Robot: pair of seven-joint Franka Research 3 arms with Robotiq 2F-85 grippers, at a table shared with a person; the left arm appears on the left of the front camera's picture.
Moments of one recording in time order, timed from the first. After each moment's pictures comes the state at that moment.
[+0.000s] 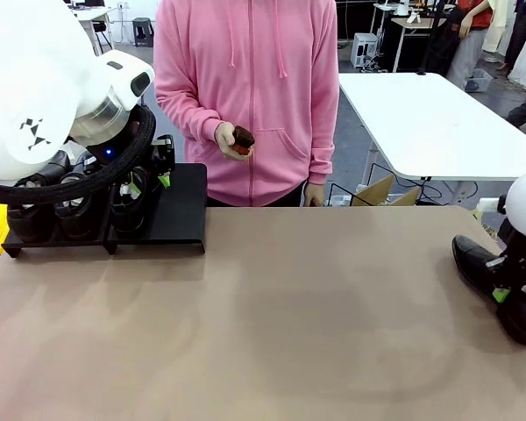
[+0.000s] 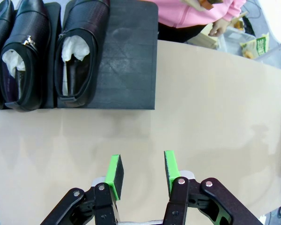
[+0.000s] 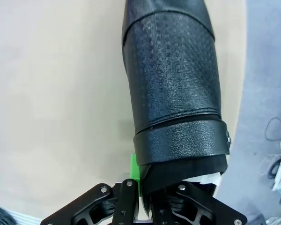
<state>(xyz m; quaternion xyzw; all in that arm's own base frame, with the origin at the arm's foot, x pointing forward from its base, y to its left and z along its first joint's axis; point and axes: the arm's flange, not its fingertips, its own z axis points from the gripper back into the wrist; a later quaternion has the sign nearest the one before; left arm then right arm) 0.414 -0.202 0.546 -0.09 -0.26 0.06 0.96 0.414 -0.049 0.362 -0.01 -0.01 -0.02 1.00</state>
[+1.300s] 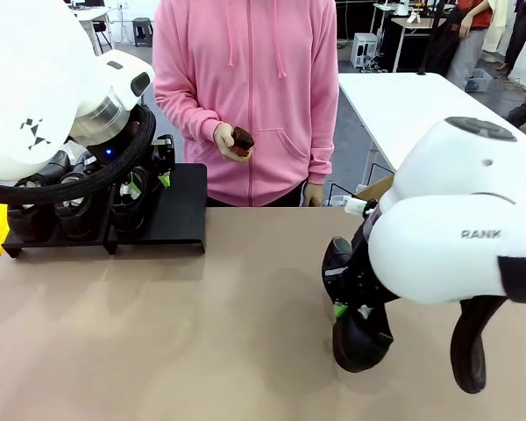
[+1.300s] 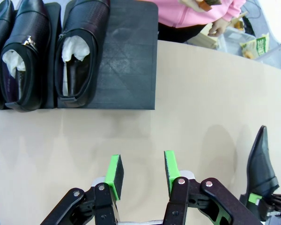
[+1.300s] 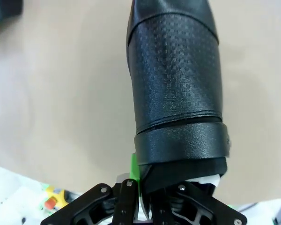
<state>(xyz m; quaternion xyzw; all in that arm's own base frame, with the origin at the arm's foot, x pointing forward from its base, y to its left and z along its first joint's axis) 0.414 -0.203 0.546 -0.09 -0.26 0.06 0.96 0.336 0.235 0.388 0.12 -0.05 -0.05 0.99</state>
